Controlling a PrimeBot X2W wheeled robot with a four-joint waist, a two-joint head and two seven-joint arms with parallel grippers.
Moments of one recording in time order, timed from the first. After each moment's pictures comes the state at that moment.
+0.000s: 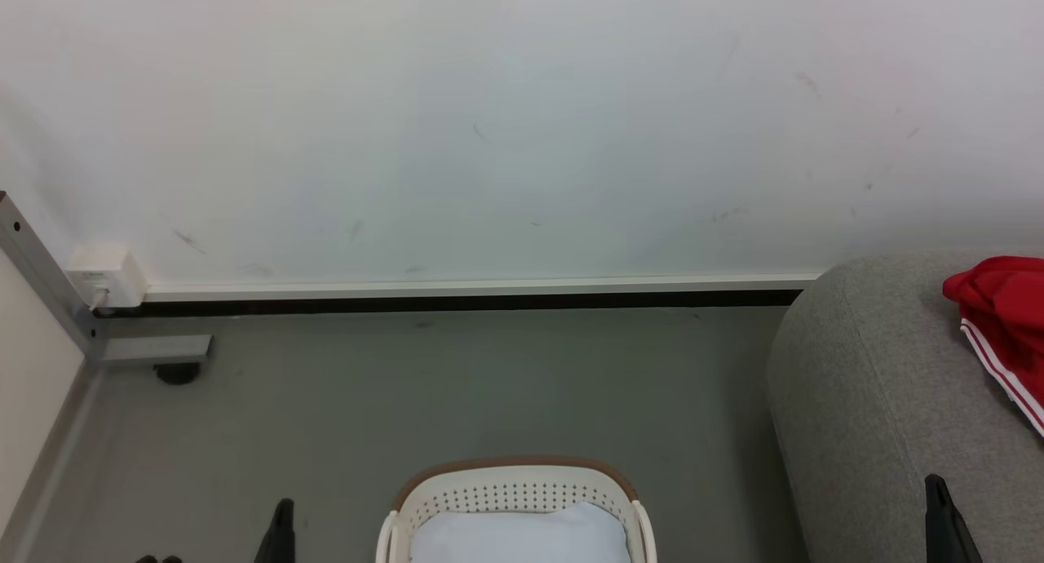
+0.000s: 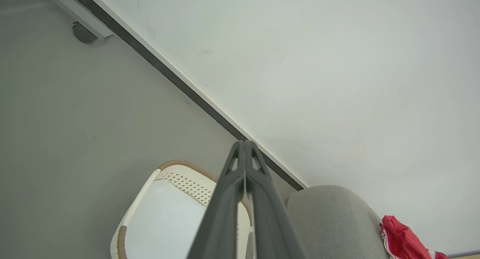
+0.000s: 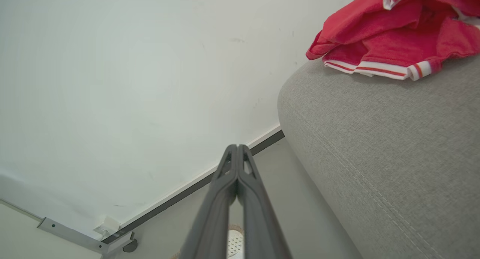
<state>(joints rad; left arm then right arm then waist) 0.01 0.05 0.01 0.30 -0.82 -0.07 -0.09 0.03 -0.04 -0.10 0.26 0.73 0.13 -0.09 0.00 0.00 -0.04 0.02</state>
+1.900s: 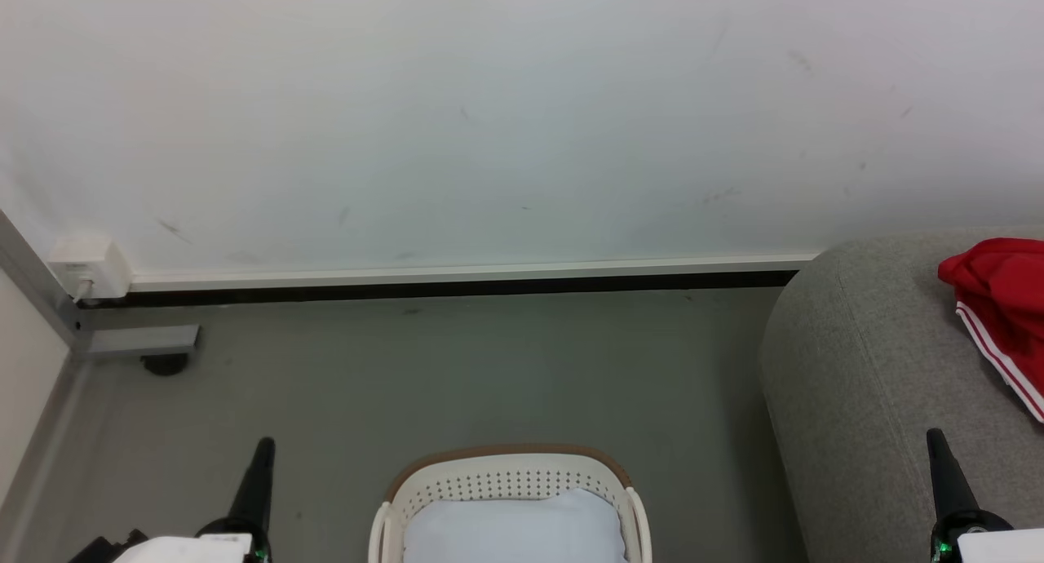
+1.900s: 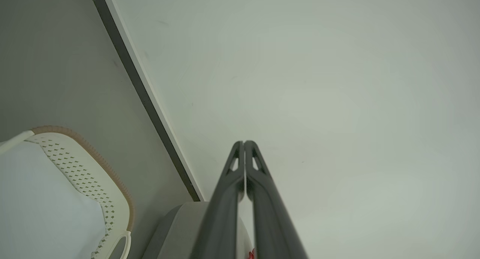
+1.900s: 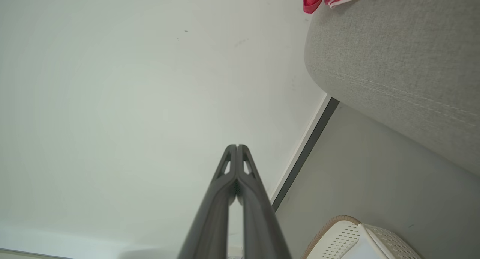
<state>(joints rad) -0.07 0.05 0.09 0.26 -1.40 -0.11 0.06 -0.07 -0.04 -0.11 0.25 1.38 0.13 0.06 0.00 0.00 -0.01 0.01</state>
